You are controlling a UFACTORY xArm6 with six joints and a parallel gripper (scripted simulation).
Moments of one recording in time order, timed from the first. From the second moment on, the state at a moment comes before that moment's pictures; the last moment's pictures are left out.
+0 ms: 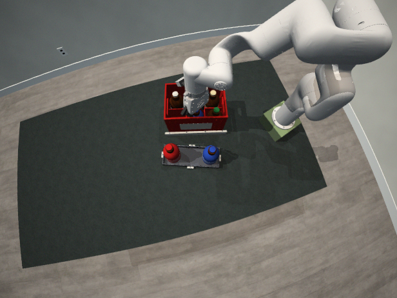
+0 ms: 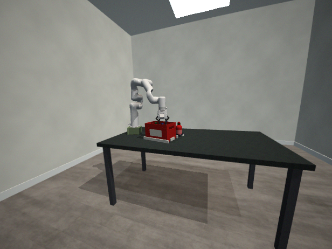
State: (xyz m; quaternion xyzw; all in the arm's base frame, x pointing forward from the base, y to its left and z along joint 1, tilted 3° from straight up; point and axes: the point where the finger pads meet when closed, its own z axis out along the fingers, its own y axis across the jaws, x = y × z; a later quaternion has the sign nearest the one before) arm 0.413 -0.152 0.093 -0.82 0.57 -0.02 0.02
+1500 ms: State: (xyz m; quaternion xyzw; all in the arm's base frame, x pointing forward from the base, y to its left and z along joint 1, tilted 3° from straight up) arm 0.410 -0.153 0.162 -0.82 0.57 -0.02 0.02
